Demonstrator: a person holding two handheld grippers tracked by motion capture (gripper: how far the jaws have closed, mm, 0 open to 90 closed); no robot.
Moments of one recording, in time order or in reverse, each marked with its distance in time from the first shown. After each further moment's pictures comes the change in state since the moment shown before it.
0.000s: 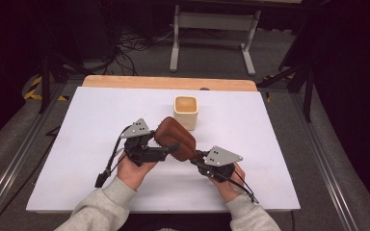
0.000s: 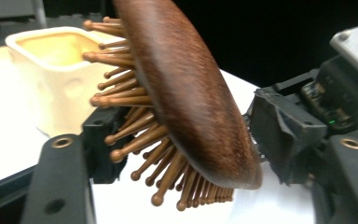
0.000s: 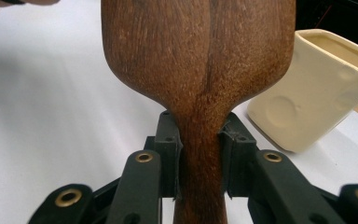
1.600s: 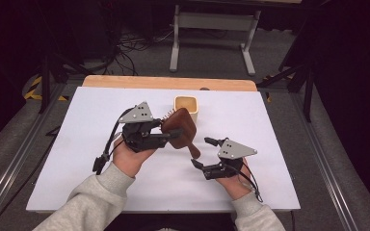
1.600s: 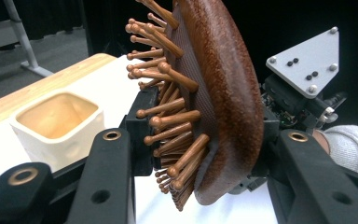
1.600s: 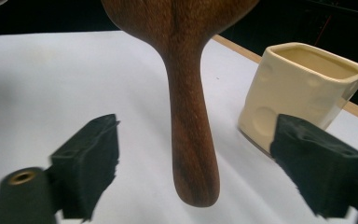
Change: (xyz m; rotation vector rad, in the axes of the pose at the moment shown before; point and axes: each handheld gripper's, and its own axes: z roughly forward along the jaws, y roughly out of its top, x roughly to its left) left arm -0.019 0.065 -0.017 0.038 -0.042 0.178; right arm -0.025 -0.004 -0.015 -0.107 0.040 0.111
